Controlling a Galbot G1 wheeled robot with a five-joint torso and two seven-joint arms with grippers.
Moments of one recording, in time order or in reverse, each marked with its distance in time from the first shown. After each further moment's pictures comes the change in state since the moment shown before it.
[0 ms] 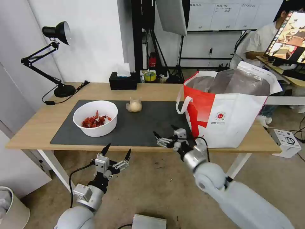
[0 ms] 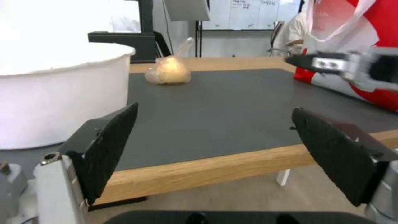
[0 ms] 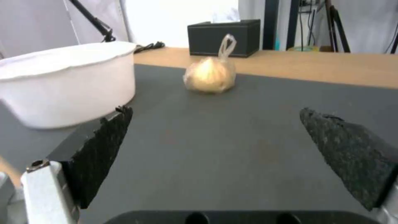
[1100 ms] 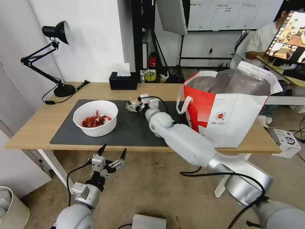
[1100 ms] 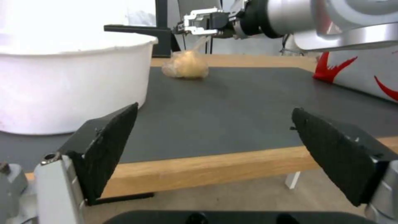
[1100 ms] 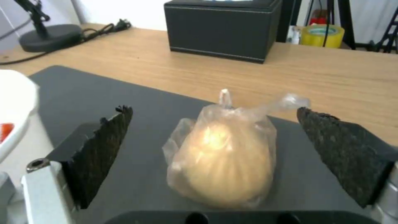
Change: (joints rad) left arm -0.026 -0.004 -0.019 0.058 -0.040 -0.022 0.000; right arm 0.706 0.518 -0.295 -0.847 0.204 -0.156 0.091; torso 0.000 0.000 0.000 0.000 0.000
